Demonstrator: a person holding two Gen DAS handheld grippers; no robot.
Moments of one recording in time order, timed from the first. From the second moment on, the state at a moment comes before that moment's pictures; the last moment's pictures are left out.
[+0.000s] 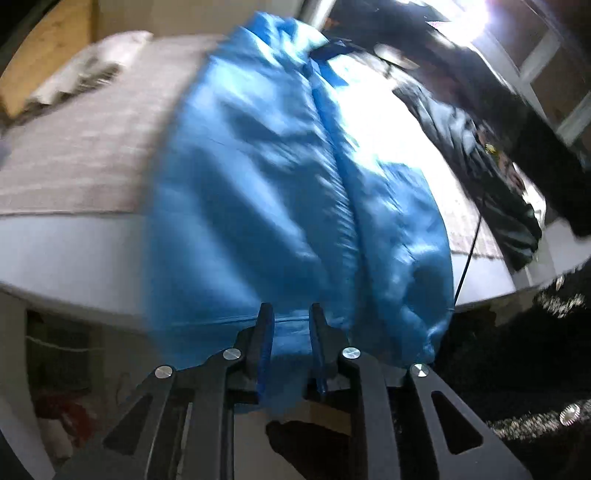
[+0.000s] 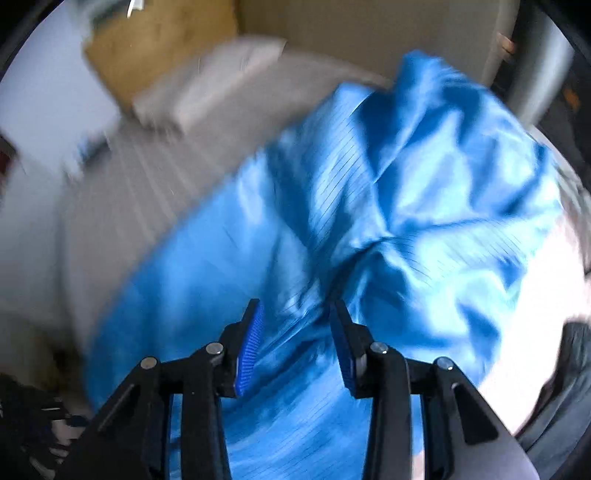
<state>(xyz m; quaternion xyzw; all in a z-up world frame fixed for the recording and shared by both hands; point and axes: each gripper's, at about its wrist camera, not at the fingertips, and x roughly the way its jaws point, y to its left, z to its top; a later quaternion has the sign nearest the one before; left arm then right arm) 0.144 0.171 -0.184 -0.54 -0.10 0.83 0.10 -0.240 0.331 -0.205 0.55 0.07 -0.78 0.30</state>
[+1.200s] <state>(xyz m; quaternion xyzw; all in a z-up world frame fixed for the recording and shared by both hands) 0.104 0.125 -0.226 -0.59 -0.07 0.75 0.28 0.091 0.385 -0.274 0.57 -0.07 -0.82 0.04</state>
